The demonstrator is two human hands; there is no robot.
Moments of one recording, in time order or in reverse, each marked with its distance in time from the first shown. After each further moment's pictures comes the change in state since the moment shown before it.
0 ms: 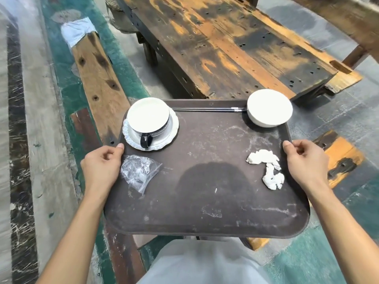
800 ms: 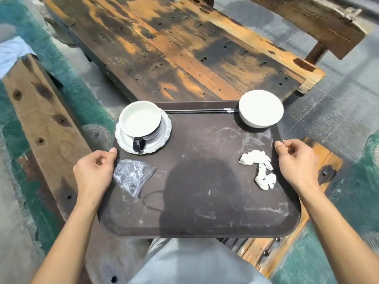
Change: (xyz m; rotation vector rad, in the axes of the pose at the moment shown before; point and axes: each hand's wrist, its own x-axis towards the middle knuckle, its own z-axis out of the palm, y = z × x) left_hand 0.170 0.135 0.202 0.048 -0.151 0.125; right_hand 0.225 0.009 0.020 -0.004 0.110 0.125
